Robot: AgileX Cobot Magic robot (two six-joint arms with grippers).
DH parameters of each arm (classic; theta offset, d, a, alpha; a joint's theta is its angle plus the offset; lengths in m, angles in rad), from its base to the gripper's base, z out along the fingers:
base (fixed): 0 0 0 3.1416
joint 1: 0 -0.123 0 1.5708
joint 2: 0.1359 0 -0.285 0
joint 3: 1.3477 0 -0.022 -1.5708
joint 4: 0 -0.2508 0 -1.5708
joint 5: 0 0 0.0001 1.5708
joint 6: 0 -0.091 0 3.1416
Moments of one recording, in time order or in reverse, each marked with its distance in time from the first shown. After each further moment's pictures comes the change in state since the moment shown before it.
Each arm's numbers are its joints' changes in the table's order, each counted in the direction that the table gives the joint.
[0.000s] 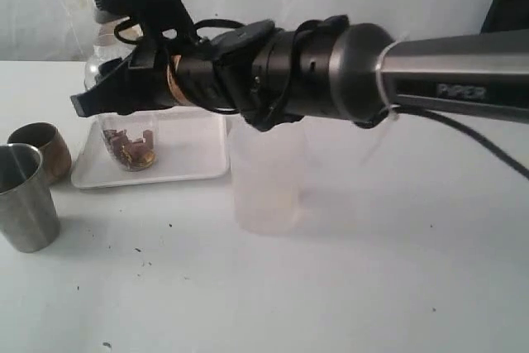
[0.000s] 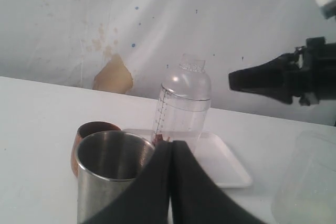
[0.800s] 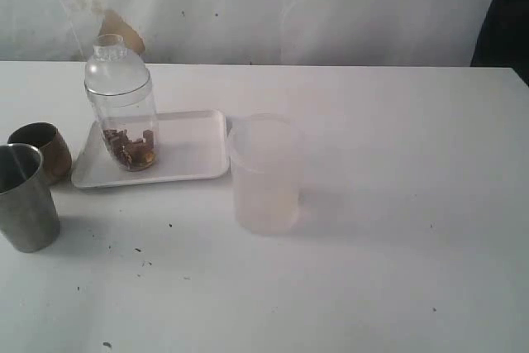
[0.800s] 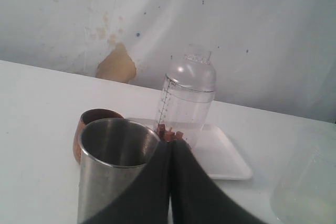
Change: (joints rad) left arm 0.000 0.000 0.000 0.018 -0.037 0.016; right arm 0.810 -1.947 1.495 -1.875 -0.400 1.833
